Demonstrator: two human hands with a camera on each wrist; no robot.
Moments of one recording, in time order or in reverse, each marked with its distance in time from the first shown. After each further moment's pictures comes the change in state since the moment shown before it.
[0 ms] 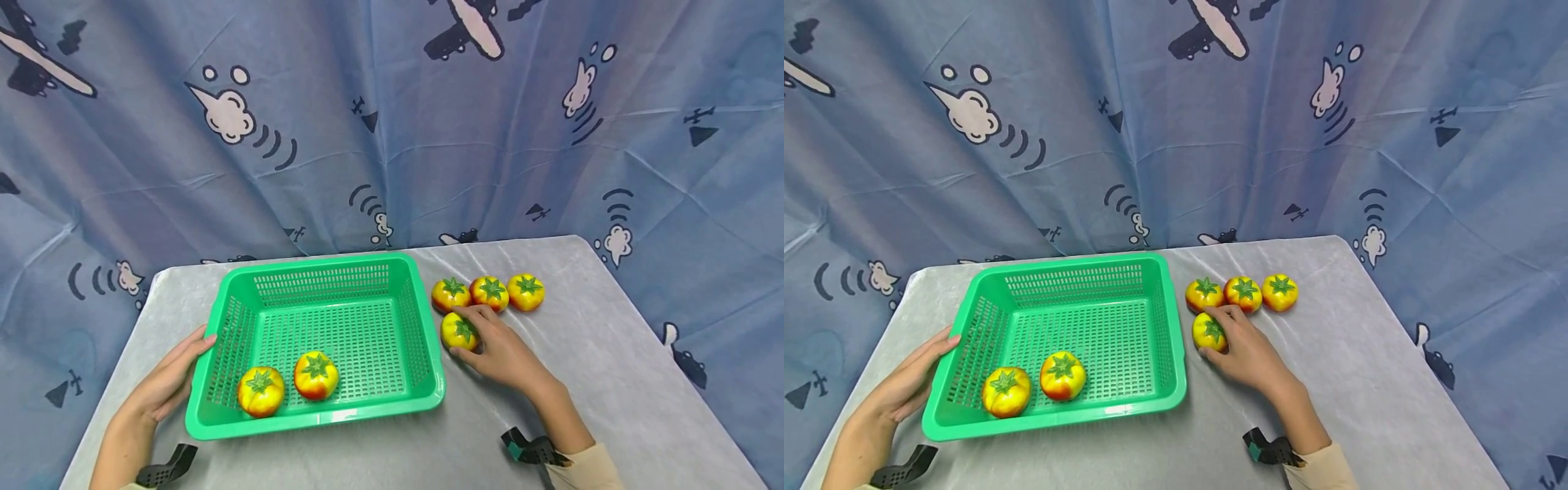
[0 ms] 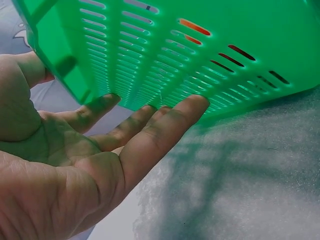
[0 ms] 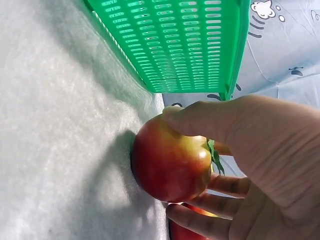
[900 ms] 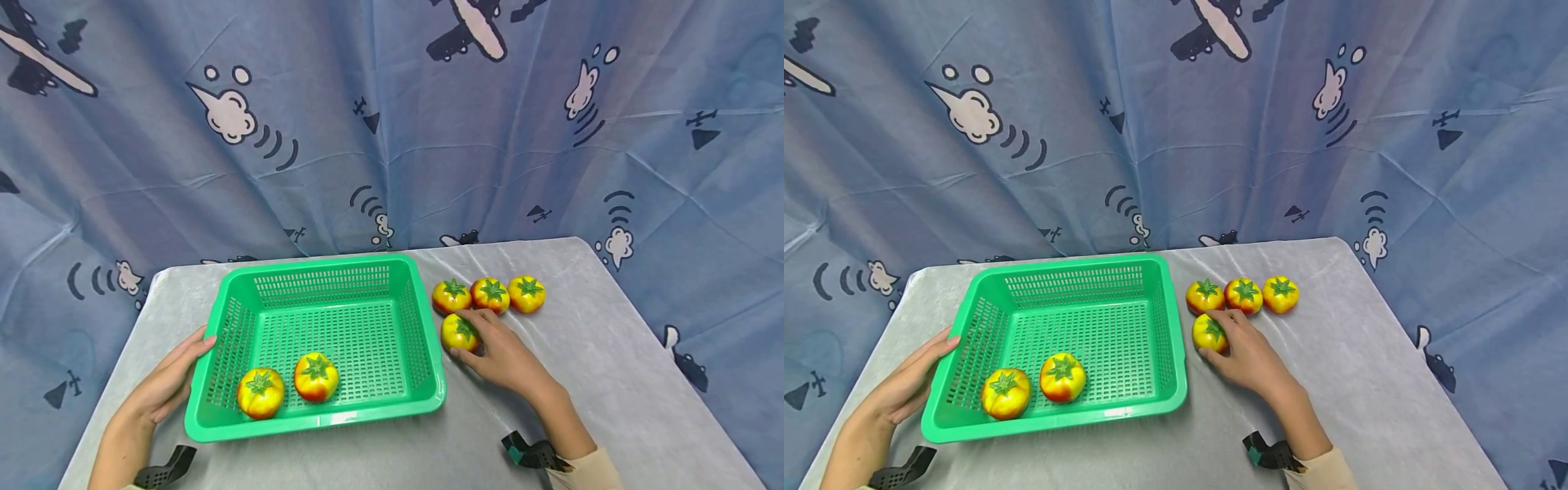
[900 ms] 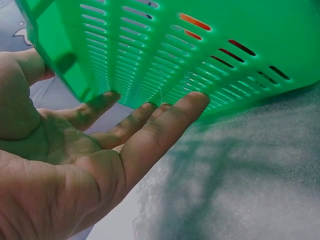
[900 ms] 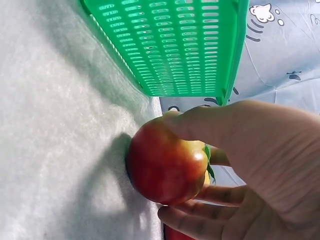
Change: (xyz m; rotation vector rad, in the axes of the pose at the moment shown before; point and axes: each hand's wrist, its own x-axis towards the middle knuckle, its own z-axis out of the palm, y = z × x) left_hand -0.001 -0.002 0.000 0.007 0.006 -0.010; right_hand 0.000 -0.003 0.000 -0.014 0.002 0.021
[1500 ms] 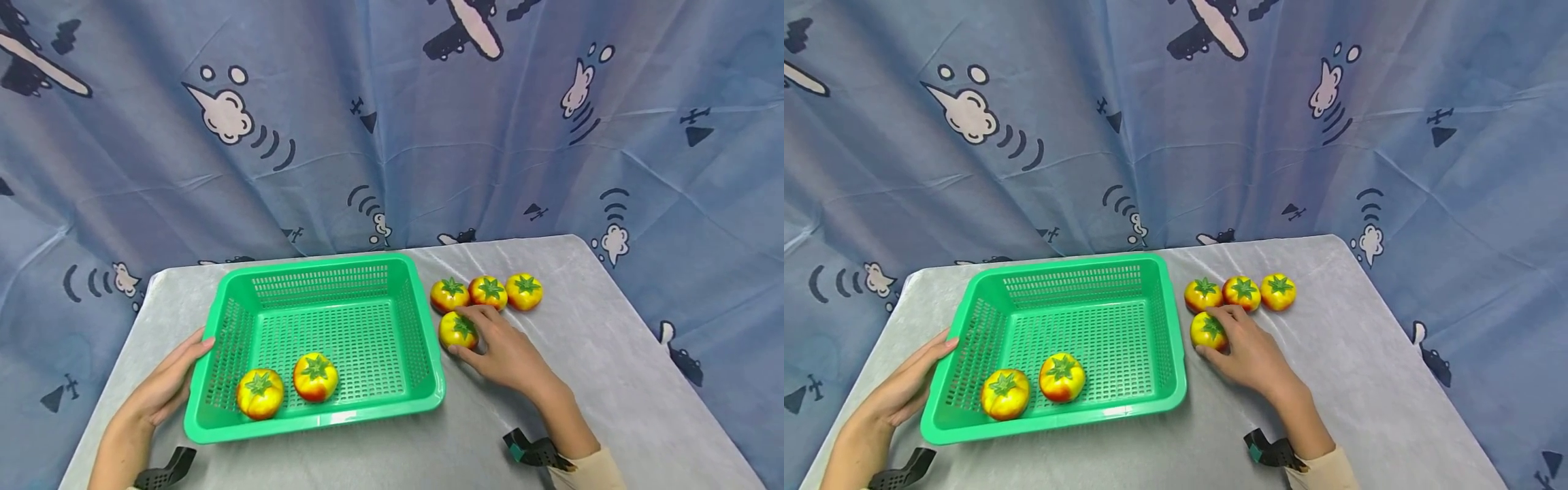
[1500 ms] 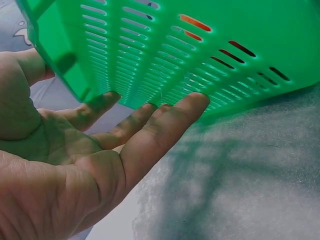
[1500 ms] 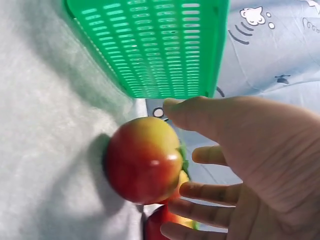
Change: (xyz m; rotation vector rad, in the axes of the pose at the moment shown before) left_hand 0.000 -0.002 -0.001 -0.023 -0.035 0.020; right_hand -0.005 -0.006 -0.010 -0.058 0.005 0.007
